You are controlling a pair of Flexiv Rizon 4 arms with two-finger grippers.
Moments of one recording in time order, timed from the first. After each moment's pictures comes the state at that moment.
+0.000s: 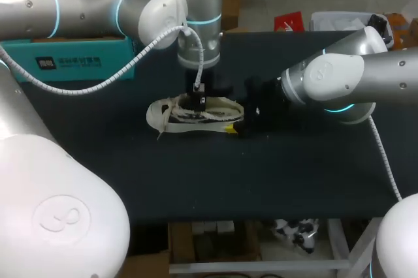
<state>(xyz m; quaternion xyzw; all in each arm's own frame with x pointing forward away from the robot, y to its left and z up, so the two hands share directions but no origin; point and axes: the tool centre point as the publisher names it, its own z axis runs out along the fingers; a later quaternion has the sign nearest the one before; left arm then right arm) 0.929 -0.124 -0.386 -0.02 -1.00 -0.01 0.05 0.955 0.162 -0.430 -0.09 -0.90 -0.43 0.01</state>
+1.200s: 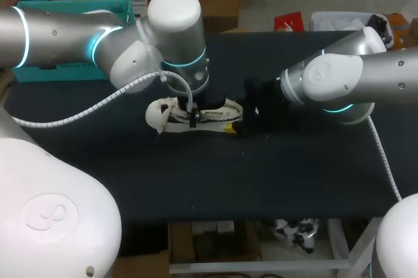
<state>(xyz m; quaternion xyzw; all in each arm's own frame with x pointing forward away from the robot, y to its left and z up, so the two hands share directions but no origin) 0.949 -0.114 -0.399 0.01 -0.99 0.03 -0.12 0.956 0.164 -0.430 -0.09 -0.90 -0.43 0.01</state>
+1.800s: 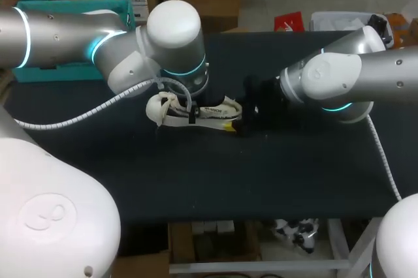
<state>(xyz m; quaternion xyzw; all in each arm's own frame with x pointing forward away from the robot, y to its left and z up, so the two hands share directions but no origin) 0.980 -0.114 -0.394 0.00 -0.98 0.03 -0.19 0.961 0.165 -0.431 -0.09 -0.90 -0.43 0.01</state>
